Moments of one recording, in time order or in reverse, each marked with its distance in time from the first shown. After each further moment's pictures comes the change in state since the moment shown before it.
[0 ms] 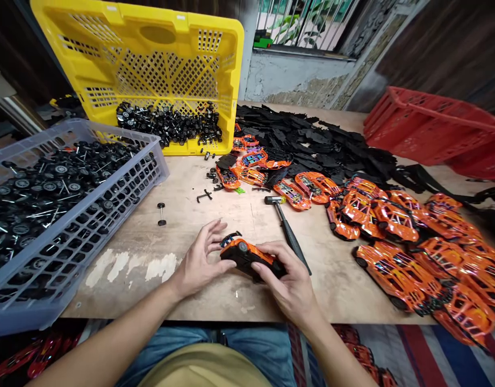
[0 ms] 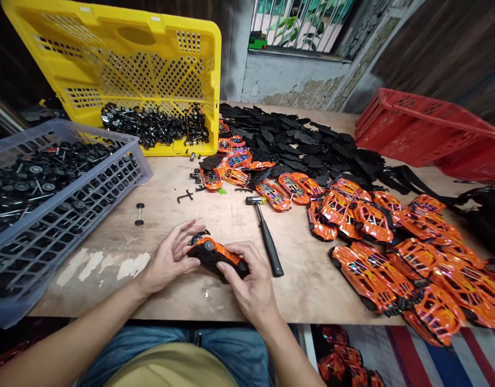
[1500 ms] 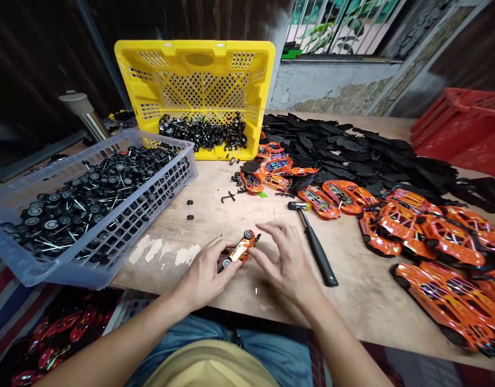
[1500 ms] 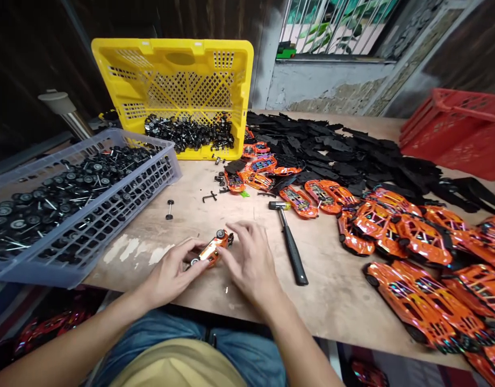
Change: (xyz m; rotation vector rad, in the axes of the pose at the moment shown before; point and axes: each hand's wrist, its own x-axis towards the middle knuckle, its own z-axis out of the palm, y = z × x) left_hand -0.038 0.049 -0.007 0.464 0.065 -0.089; right_hand 0.035 -0.025 0.023 -0.083 -0.145 -0.091
